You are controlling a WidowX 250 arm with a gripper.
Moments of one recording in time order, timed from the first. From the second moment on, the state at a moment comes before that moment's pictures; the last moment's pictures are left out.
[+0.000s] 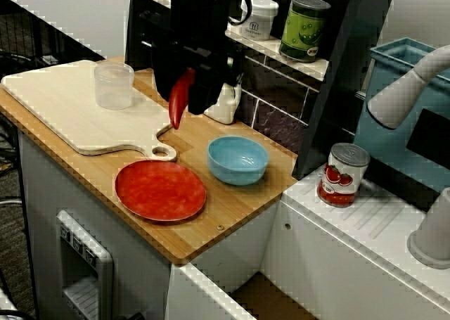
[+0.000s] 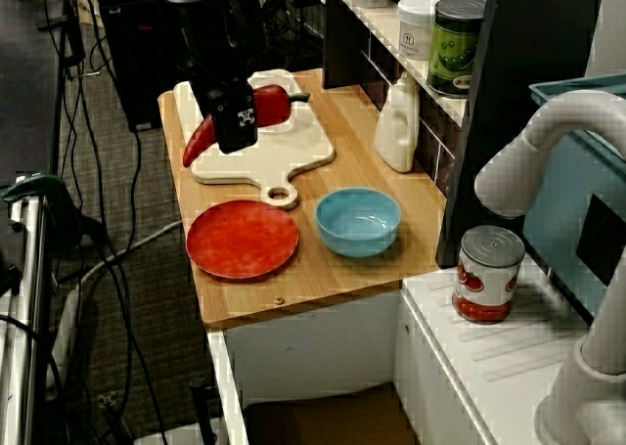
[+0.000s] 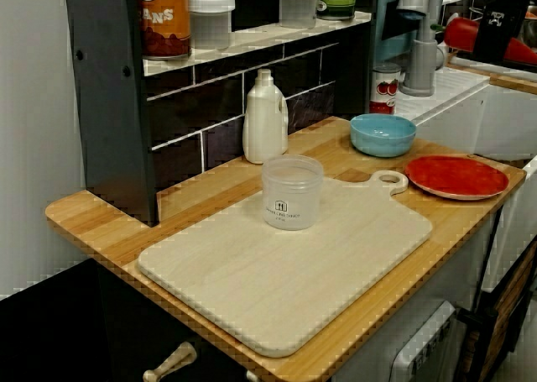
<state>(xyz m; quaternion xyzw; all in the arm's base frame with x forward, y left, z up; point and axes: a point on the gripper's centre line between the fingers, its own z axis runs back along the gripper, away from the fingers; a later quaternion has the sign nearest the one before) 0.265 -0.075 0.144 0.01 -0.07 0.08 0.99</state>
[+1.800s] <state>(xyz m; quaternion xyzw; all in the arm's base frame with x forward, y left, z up) 0.262 -0.054 0.086 0.08 -0.05 0.04 0.99</state>
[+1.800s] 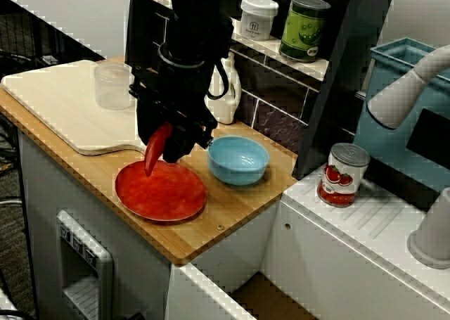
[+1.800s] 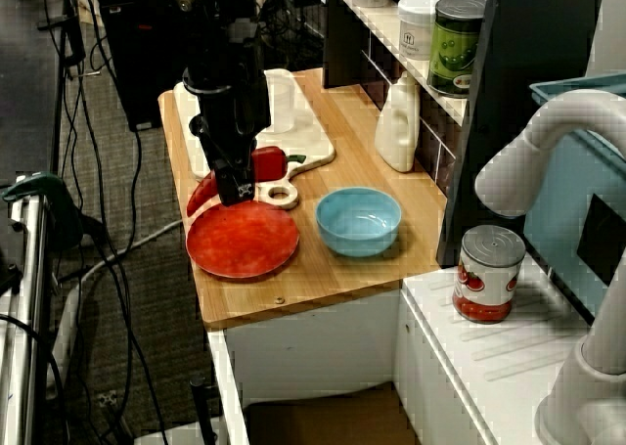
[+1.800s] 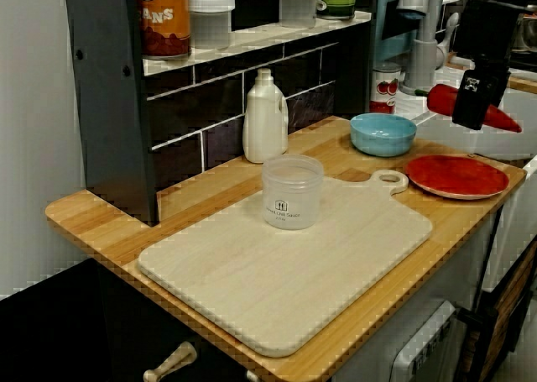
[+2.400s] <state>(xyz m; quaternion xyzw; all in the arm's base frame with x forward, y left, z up) 0.261 -0.054 0.084 0.08 -0.05 0.04 0.99</state>
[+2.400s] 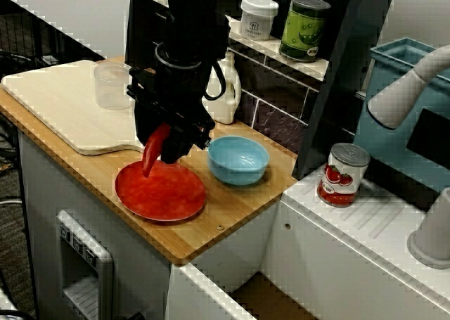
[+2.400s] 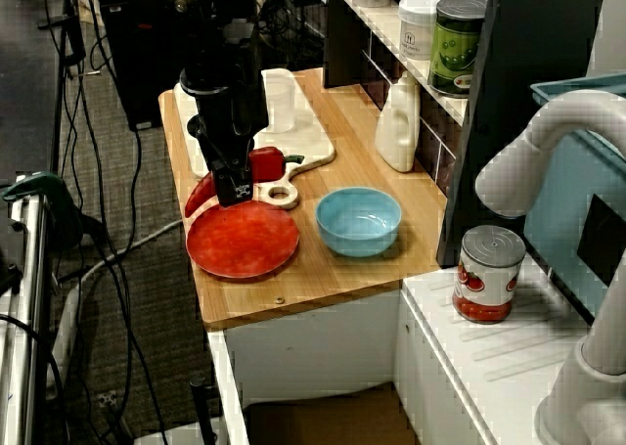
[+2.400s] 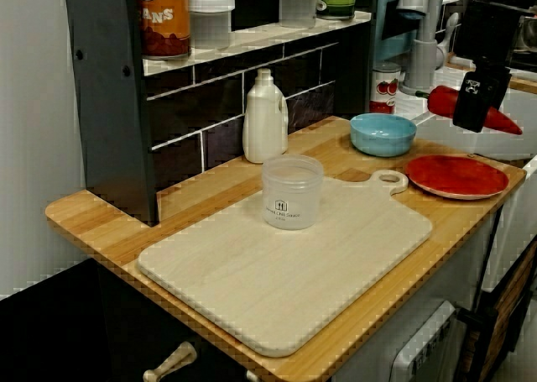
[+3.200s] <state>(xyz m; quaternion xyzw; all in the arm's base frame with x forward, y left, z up) 0.260 -0.051 0.084 0.07 -0.05 0.04 1.00</state>
